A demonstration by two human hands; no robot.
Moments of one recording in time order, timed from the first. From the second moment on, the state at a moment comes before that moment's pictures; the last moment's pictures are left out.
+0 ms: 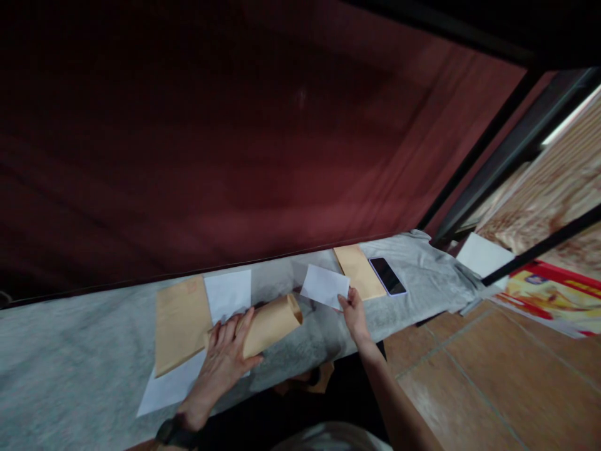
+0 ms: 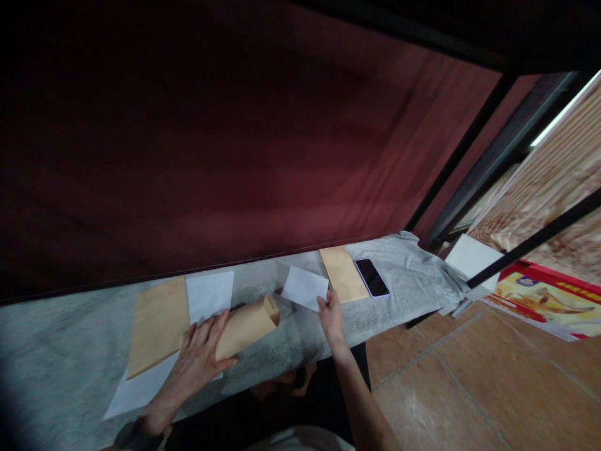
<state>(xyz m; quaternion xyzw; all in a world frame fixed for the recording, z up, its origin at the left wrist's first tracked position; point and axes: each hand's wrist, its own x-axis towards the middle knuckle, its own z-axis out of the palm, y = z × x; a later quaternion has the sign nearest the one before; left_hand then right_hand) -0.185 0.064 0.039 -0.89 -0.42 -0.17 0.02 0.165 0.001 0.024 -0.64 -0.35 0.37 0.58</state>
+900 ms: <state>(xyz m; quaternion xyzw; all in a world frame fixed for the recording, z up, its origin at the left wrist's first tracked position) -0.170 0.068 0.043 -0.87 -0.44 -0.20 0.07 0.176 -0.012 0.060 -0.65 -0.50 0.25 0.52</state>
